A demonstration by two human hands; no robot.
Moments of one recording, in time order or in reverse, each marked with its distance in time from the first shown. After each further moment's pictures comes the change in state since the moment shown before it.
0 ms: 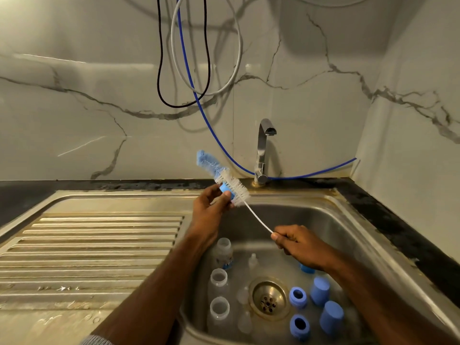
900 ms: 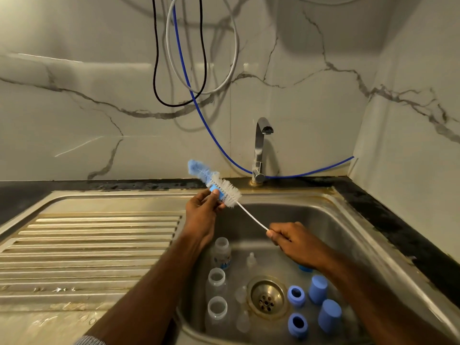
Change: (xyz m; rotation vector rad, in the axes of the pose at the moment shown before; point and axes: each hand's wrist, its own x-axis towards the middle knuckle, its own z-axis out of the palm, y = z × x) left_hand 0.006 -0.004 -0.003 -0.205 0.135 -0.078; right_hand 0.004 0.001 0.004 -0.104 0.083 -0.044
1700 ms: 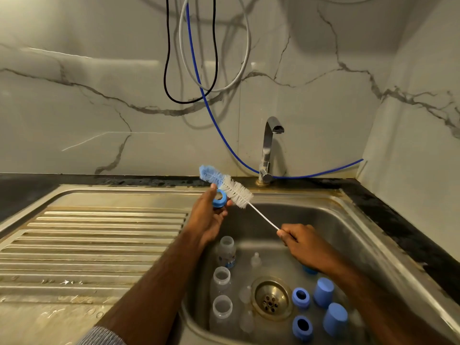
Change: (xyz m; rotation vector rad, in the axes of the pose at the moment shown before) left_hand 0.007 0.003 -0.011 -0.095 0.038 -0.215; right_hand 0.000 -0.001 0.003 -0.074 0.053 0.118
